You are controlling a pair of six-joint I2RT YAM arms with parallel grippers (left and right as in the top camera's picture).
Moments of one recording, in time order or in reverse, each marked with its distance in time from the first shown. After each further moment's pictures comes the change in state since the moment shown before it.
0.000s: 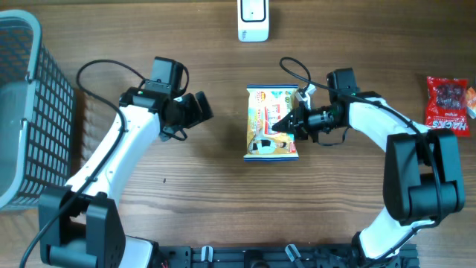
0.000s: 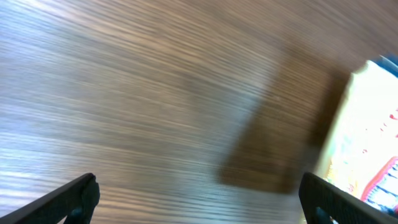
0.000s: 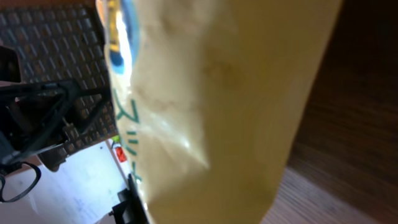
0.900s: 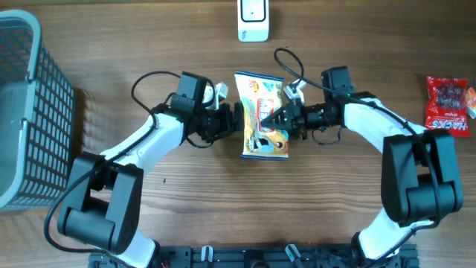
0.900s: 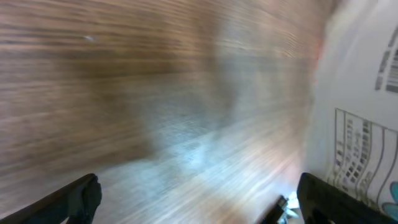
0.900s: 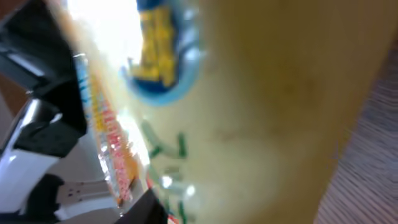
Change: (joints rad) left arm -0.095 0.139 -0.164 0.479 0.536 0.043; right arm 0.034 -0.002 0.000 0.059 -0.266 -0.064
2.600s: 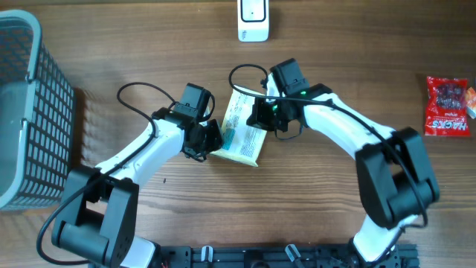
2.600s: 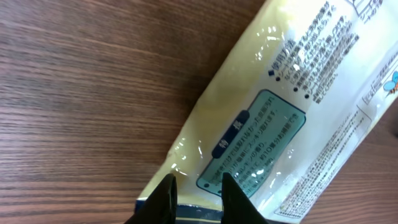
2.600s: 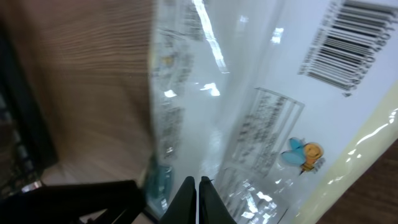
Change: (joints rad) left arm -0.037 -0.069 -0.024 -0.311 -0.435 -0.084; right arm 0.274 0.058 0.171 0.003 0.768 0.299
